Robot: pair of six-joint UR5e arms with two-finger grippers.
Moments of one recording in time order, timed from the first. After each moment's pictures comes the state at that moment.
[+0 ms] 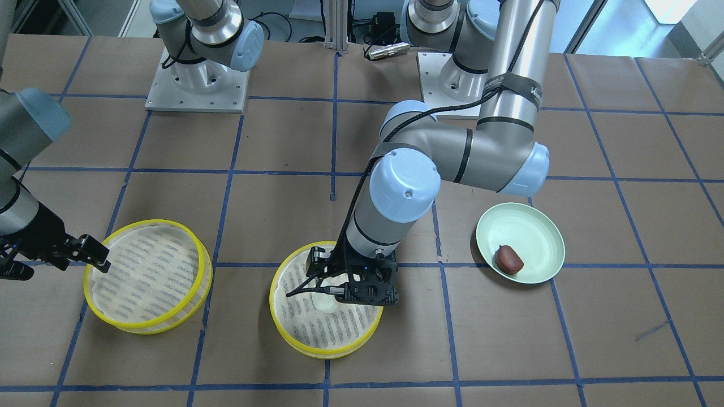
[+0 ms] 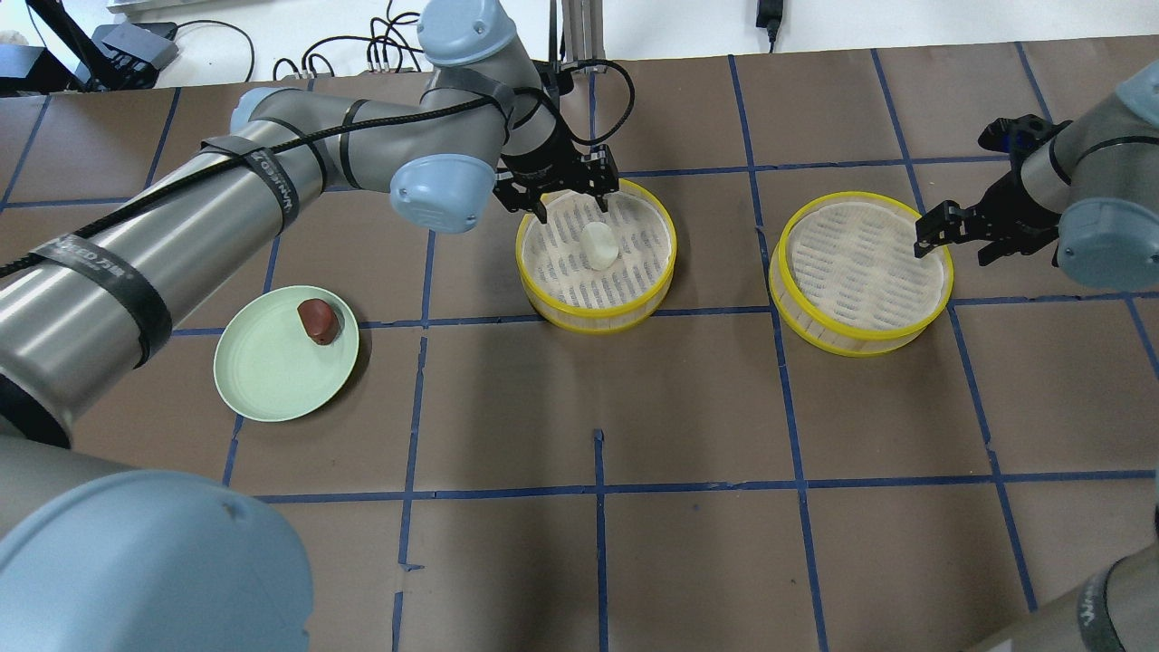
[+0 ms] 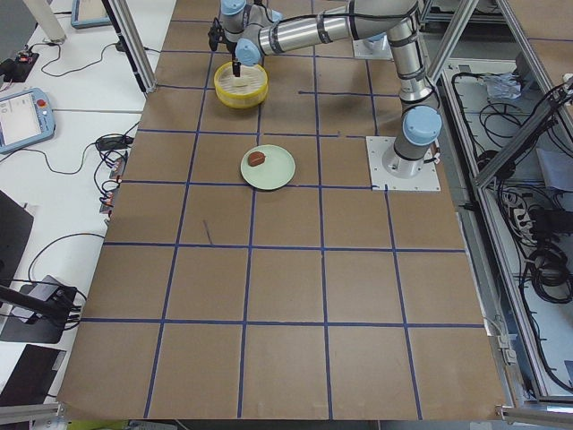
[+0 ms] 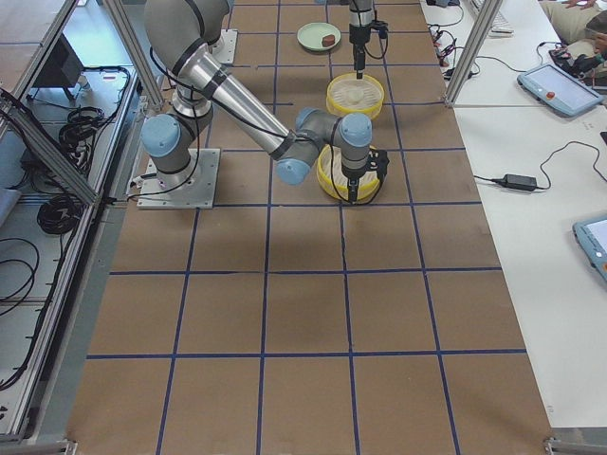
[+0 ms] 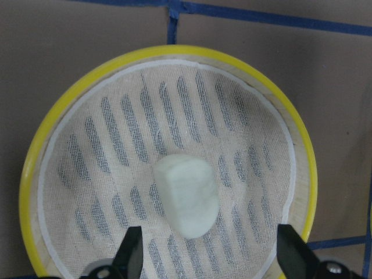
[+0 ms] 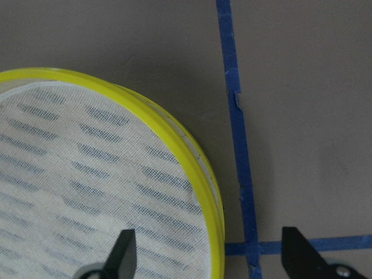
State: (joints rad) left arm -1.79 -2.08 -1.47 -1.04 1.35 -0.23; right arm 1.12 -1.22 1.87 -2.27 -1.40 -0.32
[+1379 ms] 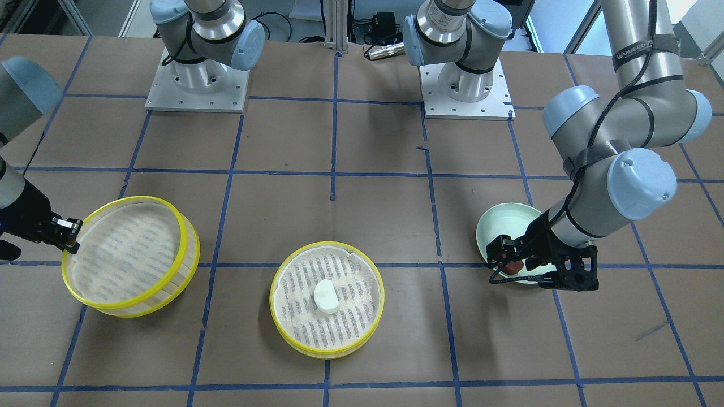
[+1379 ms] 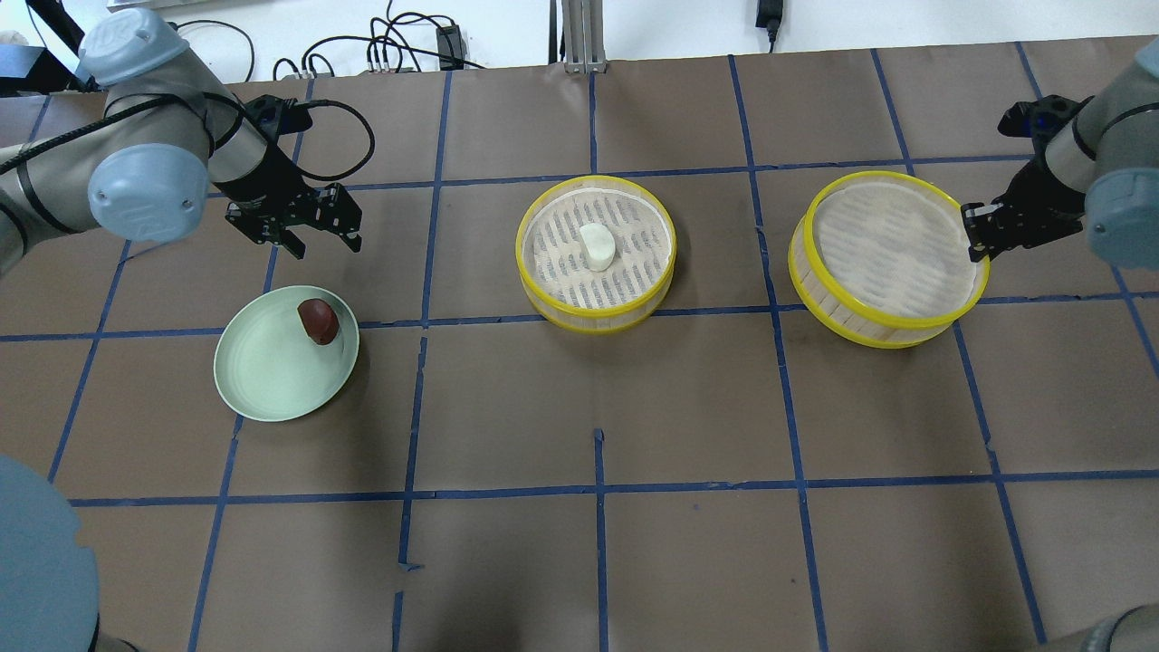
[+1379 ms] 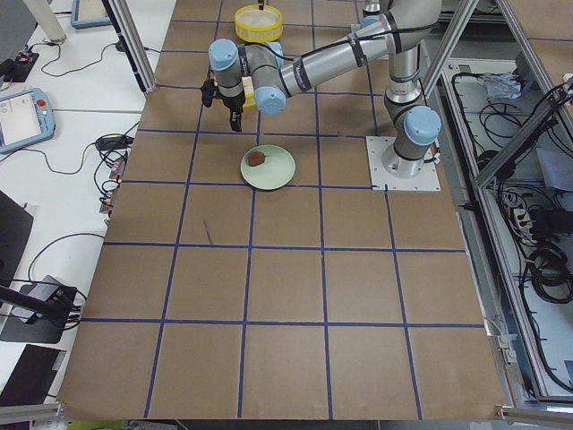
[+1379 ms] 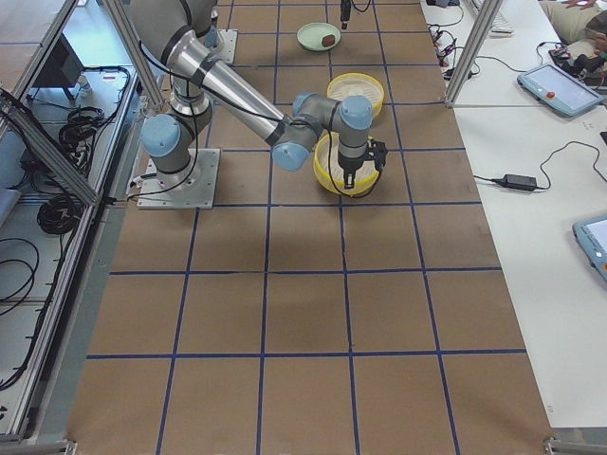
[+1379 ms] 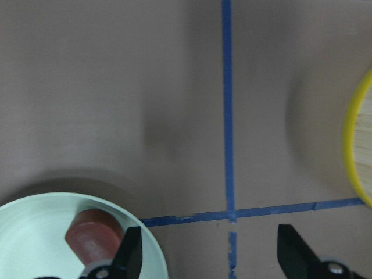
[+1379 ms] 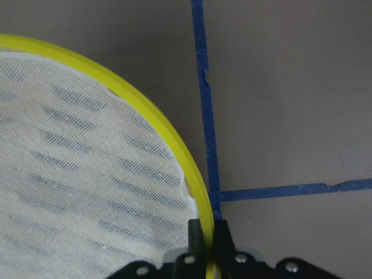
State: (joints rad) left arm -1.35 -1.92 -1.71 -1.16 1.47 0.23; right arm 1.15 -1.33 1.83 -2.11 -1.52 -0.34
